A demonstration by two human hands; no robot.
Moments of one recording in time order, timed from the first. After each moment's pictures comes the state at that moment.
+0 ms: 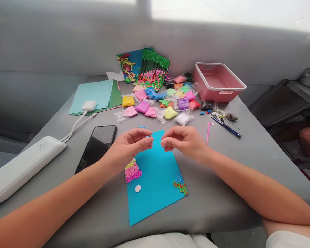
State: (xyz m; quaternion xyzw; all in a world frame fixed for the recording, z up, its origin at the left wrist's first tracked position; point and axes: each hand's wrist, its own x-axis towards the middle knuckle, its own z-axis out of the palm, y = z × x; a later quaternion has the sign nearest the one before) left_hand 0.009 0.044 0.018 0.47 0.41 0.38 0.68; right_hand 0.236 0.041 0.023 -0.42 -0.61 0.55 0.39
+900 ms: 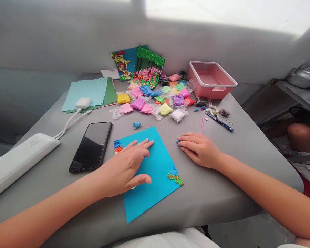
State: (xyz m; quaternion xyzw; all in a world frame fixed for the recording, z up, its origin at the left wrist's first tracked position) left_hand -0.006 0.004 0.017 0.89 0.35 0.02 0.28; right_hand 0.312 0.008 -0.021 -0.33 -0.90 0.03 0.27
